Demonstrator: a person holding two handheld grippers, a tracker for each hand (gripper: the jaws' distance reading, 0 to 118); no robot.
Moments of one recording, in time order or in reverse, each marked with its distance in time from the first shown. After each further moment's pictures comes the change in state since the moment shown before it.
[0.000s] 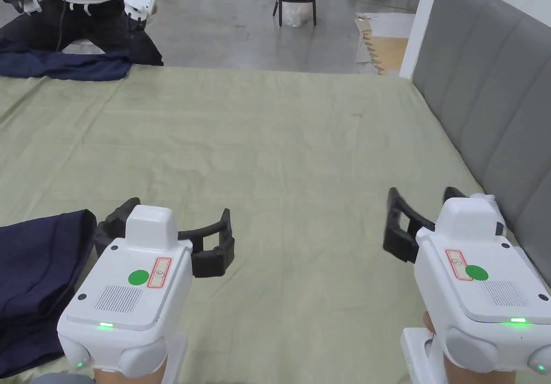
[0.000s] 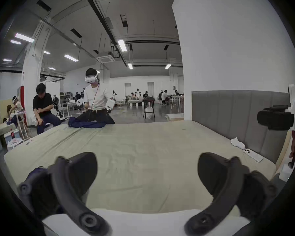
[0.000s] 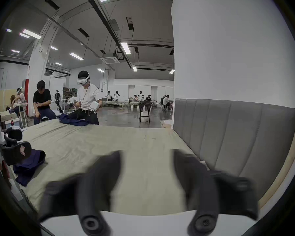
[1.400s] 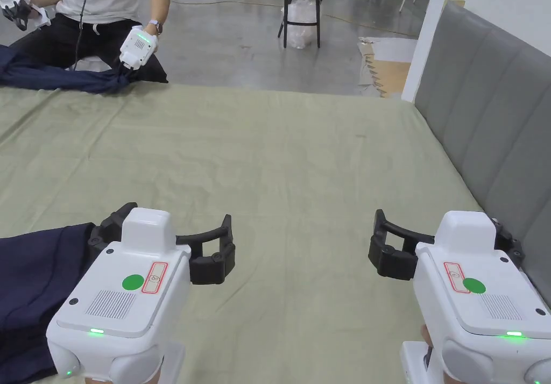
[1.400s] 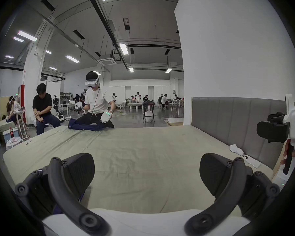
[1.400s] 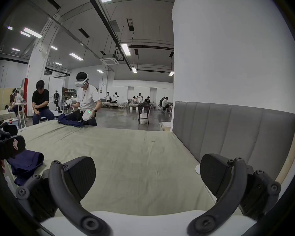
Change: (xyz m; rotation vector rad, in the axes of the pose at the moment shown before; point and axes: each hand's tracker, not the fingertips) left arm -0.008 0.017 0.004 0.021 -0.009 0.021; right arm -0.009 0.008 -0.004 0.018 -0.015 0.010
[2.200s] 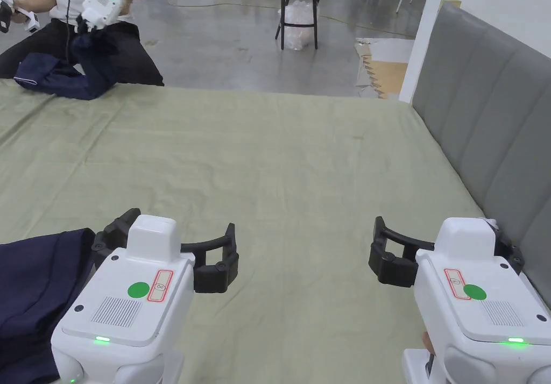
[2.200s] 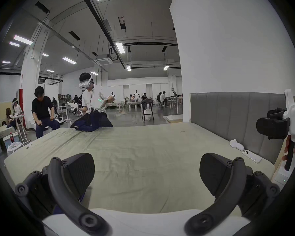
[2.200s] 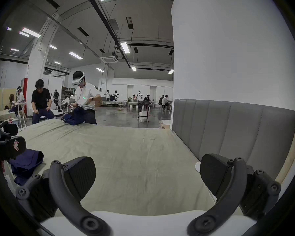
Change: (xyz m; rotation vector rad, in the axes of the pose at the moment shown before) left arm 0.008 -0.002 -0.002 -0.018 -0.008 -0.042; right arm 0.005 -0.005 -0.001 -0.018 0.001 -0.004
